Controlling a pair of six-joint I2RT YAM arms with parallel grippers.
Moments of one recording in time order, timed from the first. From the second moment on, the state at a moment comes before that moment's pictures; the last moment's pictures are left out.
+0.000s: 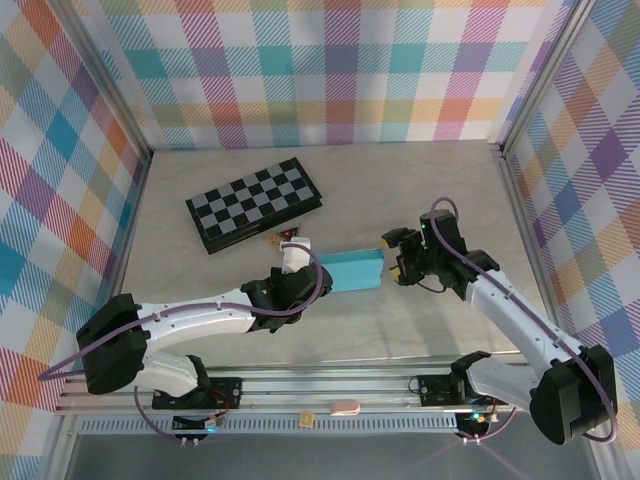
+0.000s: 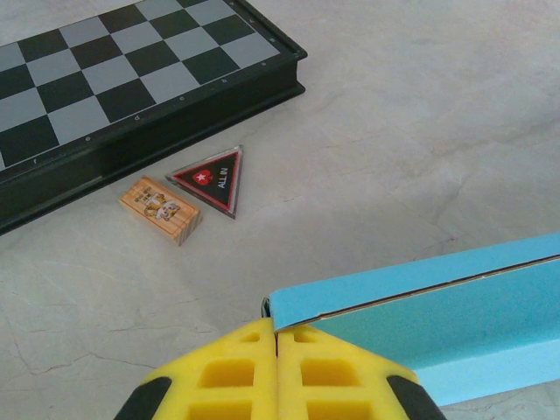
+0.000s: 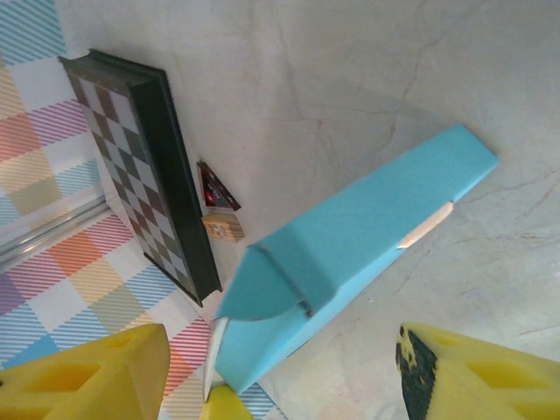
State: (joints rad) left arm -1.07 1.37 0.82 -0.28 -0.80 -0.67; right arm 0.41 1.09 0.78 -0.47 -0.29 1.57
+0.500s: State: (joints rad) left arm -1.07 1.39 0.84 -0.30 -0.80 -0.67; right arm 0.39 1.12 0.71 -0.29 -0.33 1.68
